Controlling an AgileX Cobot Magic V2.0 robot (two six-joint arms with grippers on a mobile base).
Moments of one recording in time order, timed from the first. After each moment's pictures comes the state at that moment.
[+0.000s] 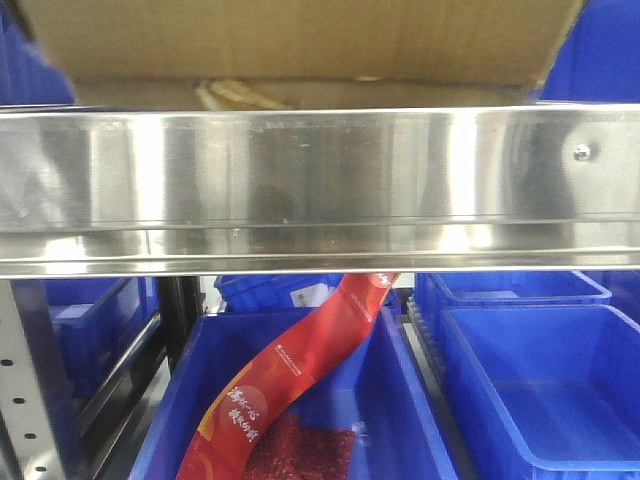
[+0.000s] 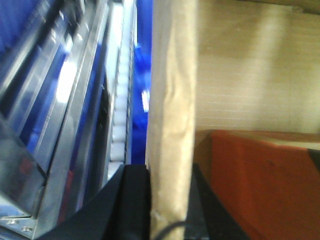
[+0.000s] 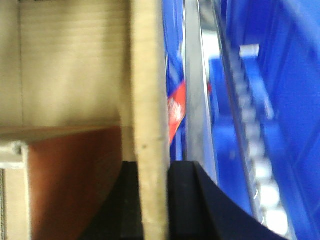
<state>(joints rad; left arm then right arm) -0.42 1.43 -1.67 0.39 0.96 -0.56 0.37 1.41 -1.61 -0.32 0.94 0.57</state>
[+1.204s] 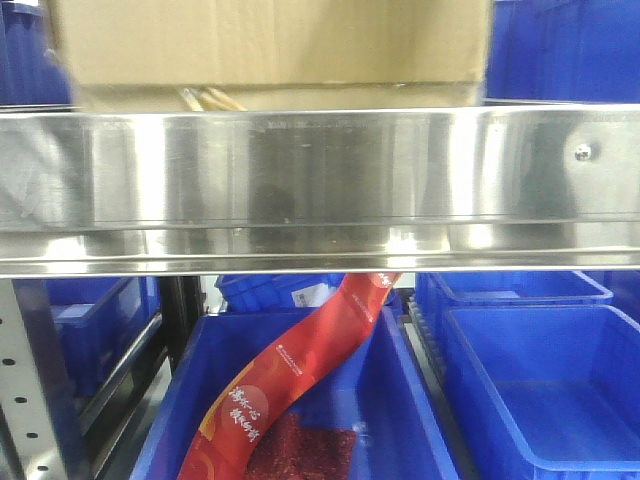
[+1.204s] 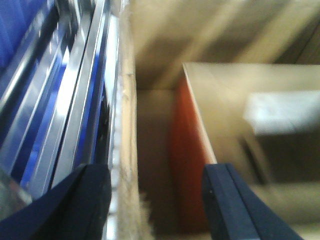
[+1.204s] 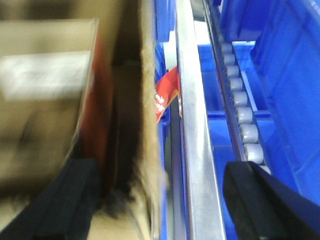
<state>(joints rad) -0.38 1.52 -1.78 0.38 0.92 -0.50 0.43 1.55 -1.72 -0.43 0.98 0.60</state>
